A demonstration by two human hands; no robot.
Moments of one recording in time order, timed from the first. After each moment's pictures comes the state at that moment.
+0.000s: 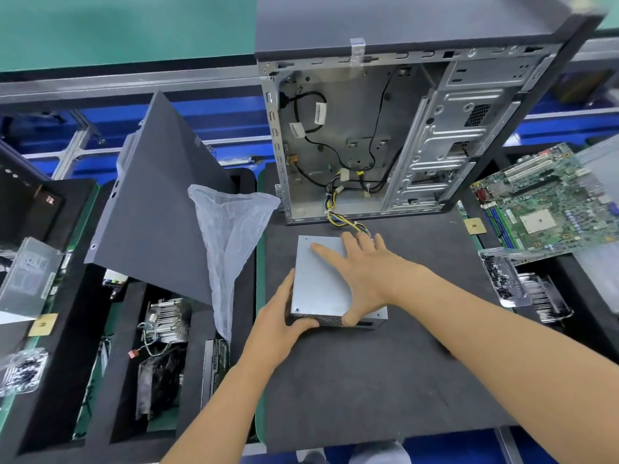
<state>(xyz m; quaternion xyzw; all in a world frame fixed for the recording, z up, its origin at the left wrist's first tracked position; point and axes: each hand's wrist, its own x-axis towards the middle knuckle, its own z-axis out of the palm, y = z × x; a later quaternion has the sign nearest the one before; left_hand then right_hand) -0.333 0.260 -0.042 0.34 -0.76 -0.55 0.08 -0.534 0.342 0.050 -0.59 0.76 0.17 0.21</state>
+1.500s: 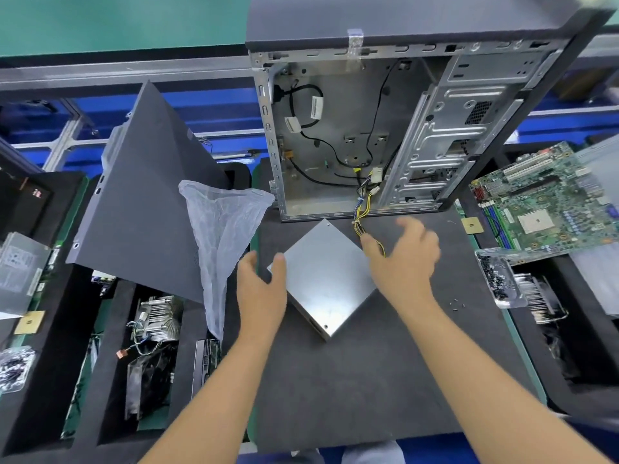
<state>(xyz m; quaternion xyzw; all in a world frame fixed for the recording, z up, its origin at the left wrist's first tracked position) -0.378 0.250 -0.002 0.55 -0.60 -0.53 0.23 -0.540 0.368 0.028 -0.14 0.92 -0.35 0.07</state>
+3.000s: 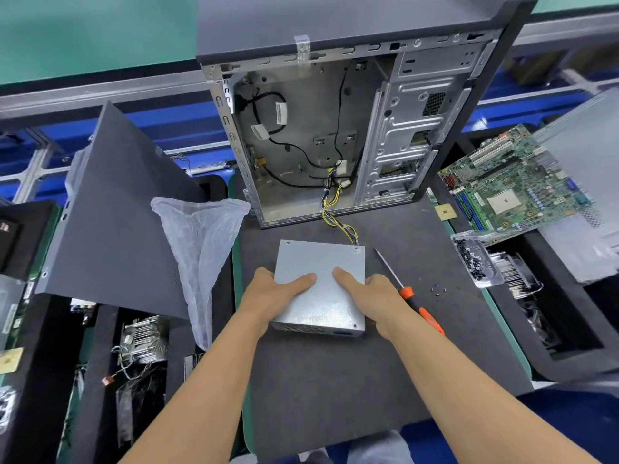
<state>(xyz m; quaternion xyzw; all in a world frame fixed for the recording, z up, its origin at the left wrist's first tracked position) -0.399 0.237 -0.008 0.50 -0.64 -0.58 -0.04 -0.521 0.397 -0.014 0.01 0.79 -0.45 0.41</state>
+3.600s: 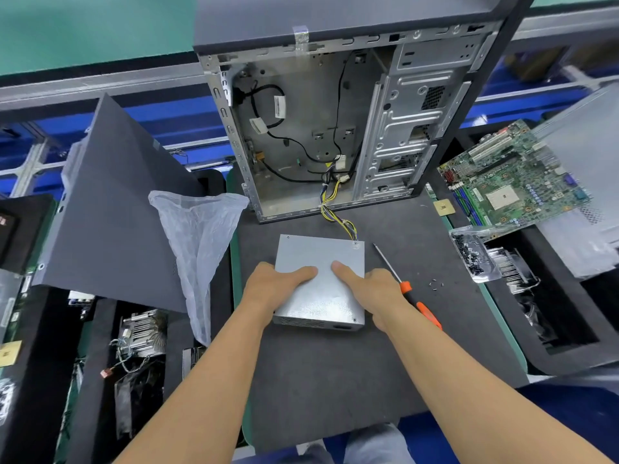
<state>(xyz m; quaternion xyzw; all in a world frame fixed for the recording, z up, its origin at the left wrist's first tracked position) -0.410 0.242 -0.007 0.53 -0.64 -0.57 -0.03 -0.524 0.397 -0.019 0.03 0.81 -0.44 0.38</state>
